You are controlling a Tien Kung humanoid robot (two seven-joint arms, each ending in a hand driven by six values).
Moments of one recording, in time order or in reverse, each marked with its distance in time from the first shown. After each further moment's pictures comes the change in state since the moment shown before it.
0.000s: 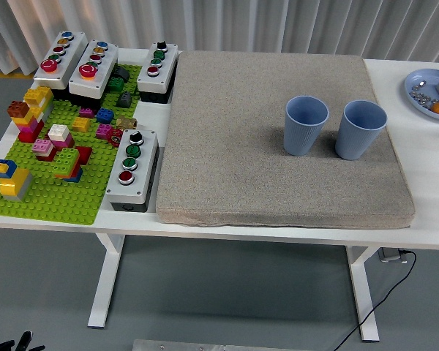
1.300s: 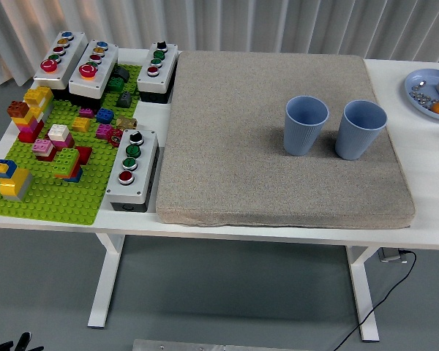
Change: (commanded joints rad) left arm 0.003 0.002 0.002 0.000 -0.013 0.003 -0.003; right arm 0.004 0.009 -0.028 0.000 0.011 0.013 -0.003
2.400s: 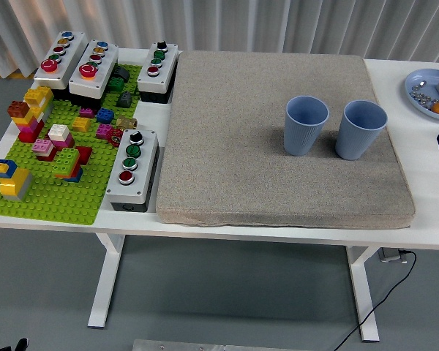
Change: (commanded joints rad) left arm 0.018 0.002 0.008 0.000 -0.014 0.004 0.002; right arm -0.003 0.018 -0.034 -0.003 0.015 0.016 0.000
